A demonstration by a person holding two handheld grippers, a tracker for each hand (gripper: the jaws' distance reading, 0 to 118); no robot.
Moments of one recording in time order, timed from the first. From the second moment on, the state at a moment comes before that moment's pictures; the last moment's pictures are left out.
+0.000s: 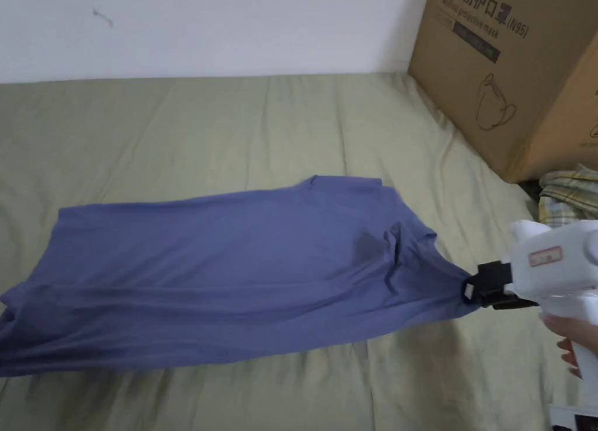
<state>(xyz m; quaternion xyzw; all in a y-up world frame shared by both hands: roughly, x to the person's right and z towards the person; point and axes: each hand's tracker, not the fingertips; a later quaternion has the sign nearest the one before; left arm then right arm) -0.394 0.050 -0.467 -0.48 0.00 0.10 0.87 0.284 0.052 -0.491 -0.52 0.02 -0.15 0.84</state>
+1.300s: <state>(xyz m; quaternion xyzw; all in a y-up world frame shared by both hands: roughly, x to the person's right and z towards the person) -0.327 0.088 -0.441 -0.40 -0.03 0.04 0.91 0.101 0.083 -0.481 -0.42 0.02 0.03 0.91</state>
